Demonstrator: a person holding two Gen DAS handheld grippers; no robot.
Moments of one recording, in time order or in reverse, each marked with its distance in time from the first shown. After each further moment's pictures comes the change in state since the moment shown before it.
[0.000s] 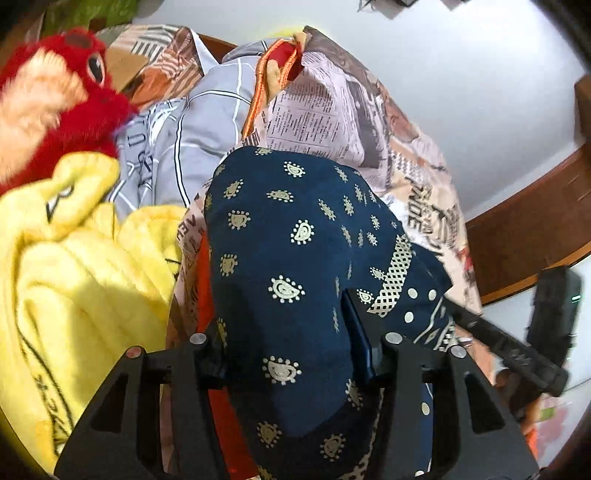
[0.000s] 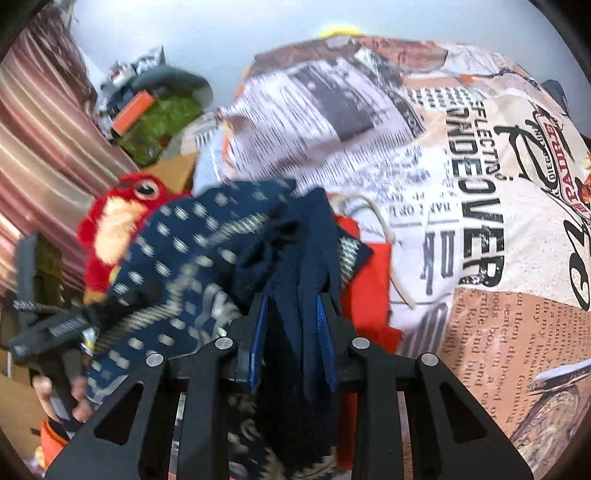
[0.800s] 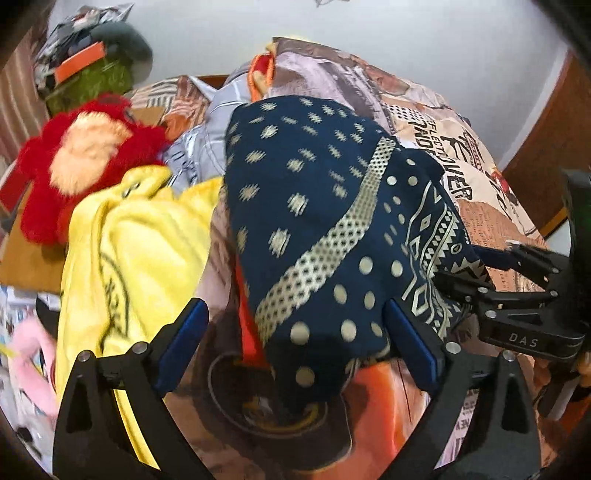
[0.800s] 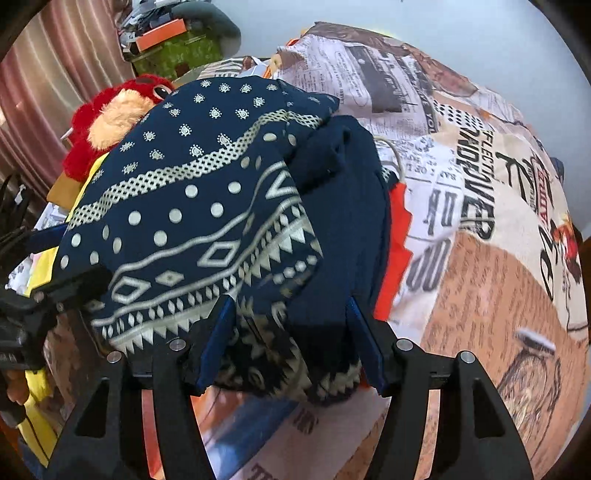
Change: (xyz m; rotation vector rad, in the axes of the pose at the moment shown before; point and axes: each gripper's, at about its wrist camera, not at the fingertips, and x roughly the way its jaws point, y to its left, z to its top) left arm -0.047 -0.046 -0.107 0.277 -0.058 0.310; right arm -0.007 0.051 -0.079 -0.288 0.050 -0.205
